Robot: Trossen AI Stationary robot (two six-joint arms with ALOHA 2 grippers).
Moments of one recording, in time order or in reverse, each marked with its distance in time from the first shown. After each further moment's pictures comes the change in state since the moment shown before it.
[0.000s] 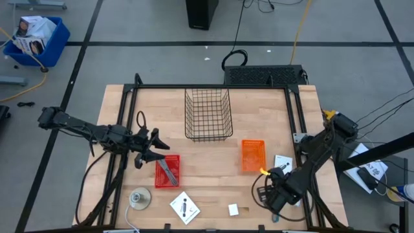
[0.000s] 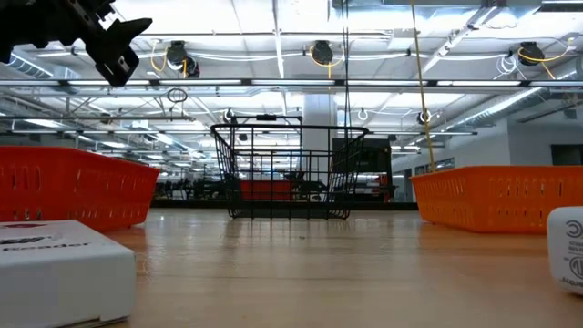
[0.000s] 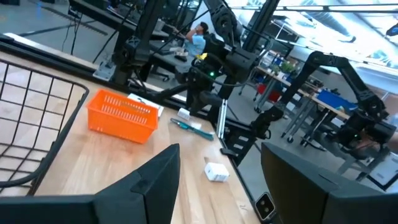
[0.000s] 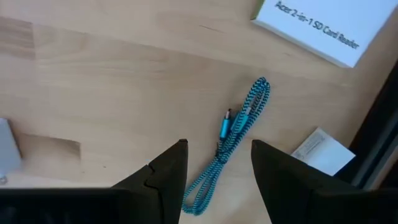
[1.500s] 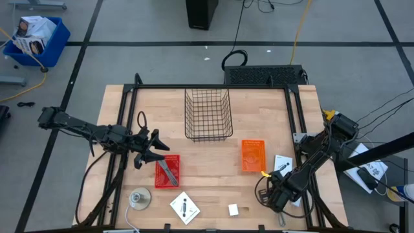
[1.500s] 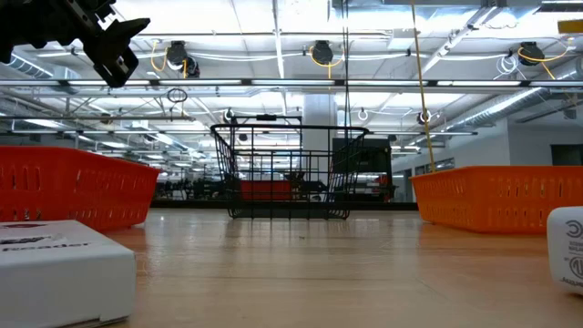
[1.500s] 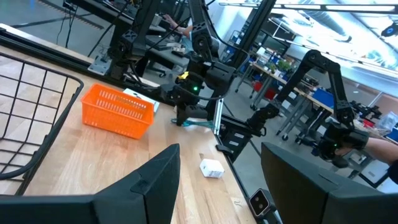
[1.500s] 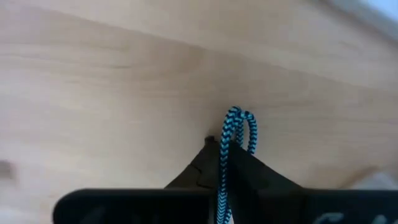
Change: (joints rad) left arm 0.000 0.000 0.000 -0.008 0.019 -0.022; right arm 0.033 0.003 -0.303 0.479 -0.010 0.014
